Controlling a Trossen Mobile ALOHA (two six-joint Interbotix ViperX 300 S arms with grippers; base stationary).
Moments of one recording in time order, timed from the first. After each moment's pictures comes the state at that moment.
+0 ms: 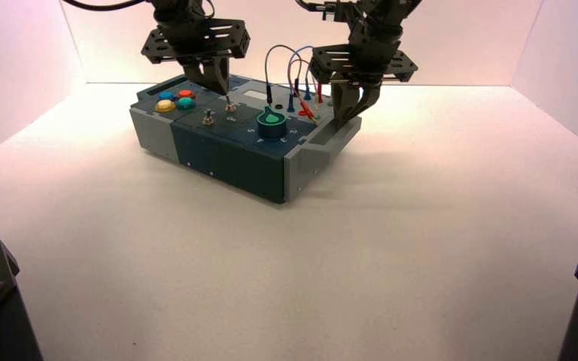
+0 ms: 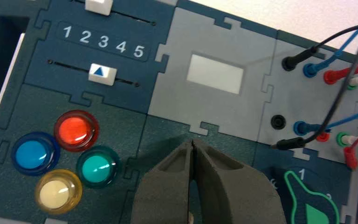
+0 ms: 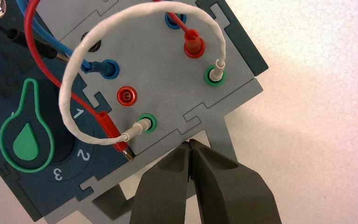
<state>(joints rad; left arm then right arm) -0.42 0.16 0.62 -0.22 0.28 0.04 0.50 0.23 0.55 0.18 0.48 -0.03</state>
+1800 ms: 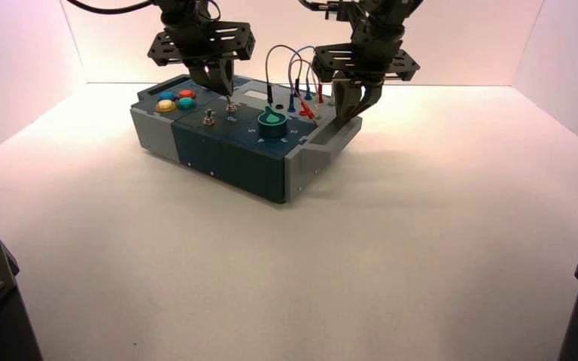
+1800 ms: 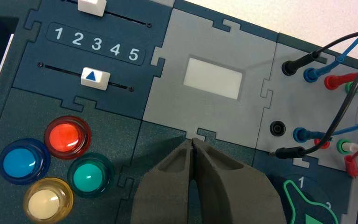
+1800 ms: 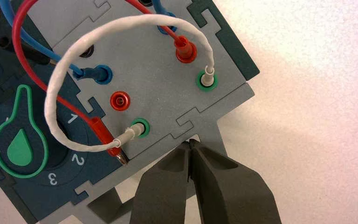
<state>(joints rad) -0.43 0.19 0.59 -0.22 0.28 0.02 0.49 0.23 0.54 0.17 0.48 -0.03</state>
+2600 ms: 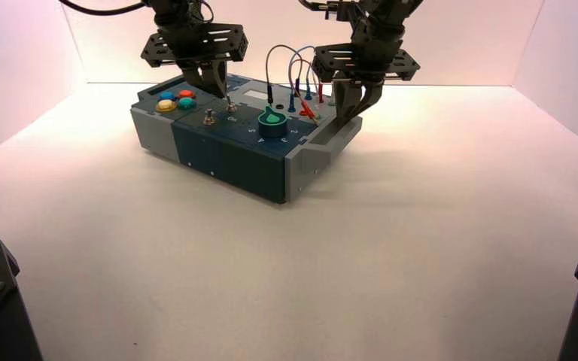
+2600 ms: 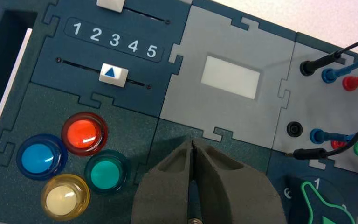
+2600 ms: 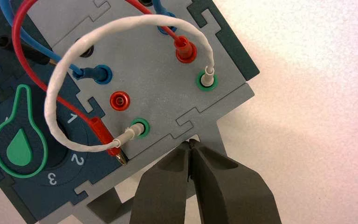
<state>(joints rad) -0.40 0.19 0.60 -0.21 0.29 0.03 0.48 0.23 0.54 0.17 0.48 -0.03</state>
